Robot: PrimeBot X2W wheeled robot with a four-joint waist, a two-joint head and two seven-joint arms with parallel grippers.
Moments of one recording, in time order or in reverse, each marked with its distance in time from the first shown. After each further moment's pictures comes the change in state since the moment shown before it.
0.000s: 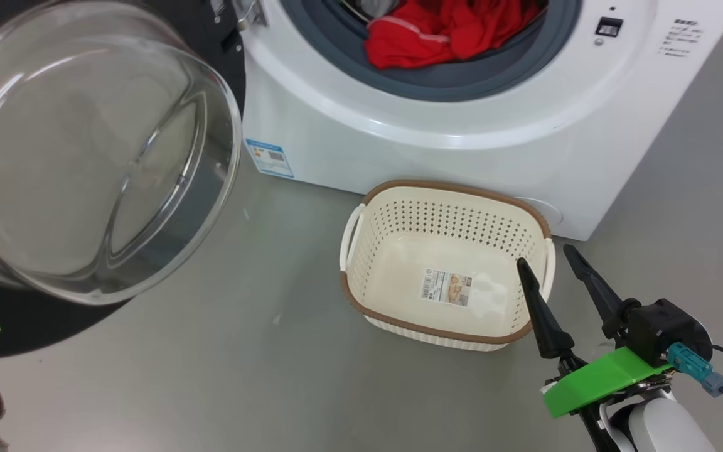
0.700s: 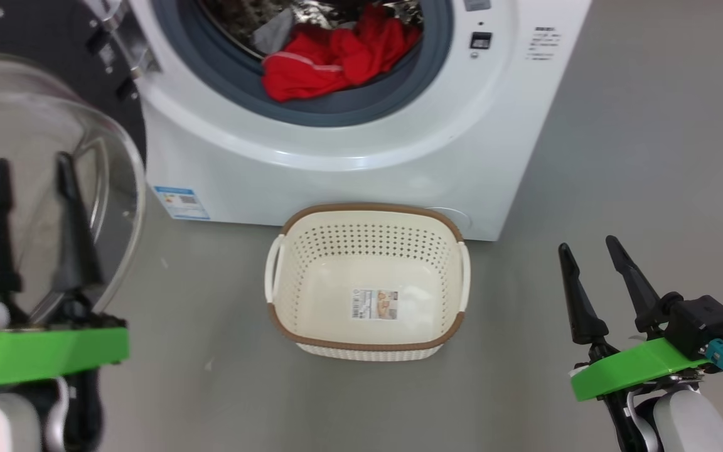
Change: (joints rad) left arm 0.133 -0.078 -0.239 -0.455 -0.088 -0.184 0.132; right arm -0.020 0.001 -0.086 0.068 0.041 0.000 -0.069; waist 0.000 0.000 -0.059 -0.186
